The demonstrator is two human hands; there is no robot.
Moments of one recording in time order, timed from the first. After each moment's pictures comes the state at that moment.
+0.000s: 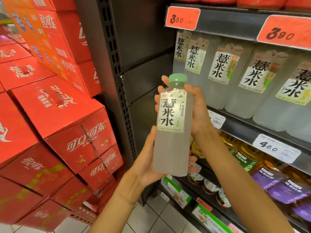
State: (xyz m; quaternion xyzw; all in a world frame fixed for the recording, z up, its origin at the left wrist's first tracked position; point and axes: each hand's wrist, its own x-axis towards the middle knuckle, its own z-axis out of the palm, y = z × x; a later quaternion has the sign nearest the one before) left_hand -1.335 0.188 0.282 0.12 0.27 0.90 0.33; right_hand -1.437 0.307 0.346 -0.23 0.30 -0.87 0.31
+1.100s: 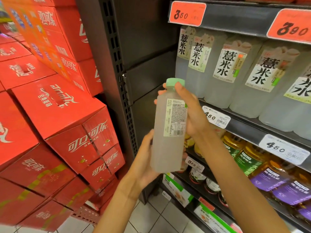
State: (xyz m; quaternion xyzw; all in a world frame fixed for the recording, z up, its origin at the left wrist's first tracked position) left_hand -1.343 0.174 0.259 0.03 0.35 0.90 0.26; right_hand -1.428 0.298 0.347 -0.15 0.50 -0.84 0.14
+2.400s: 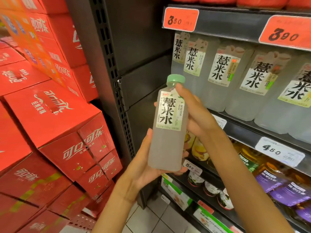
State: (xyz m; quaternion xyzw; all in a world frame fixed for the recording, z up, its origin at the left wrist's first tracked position) left_hand -1.351 0.171 0.275 0.11 0.34 0.89 0.29; right_hand -1.430 0.315 0.360 -0.11 0.55 -0.81 0.17
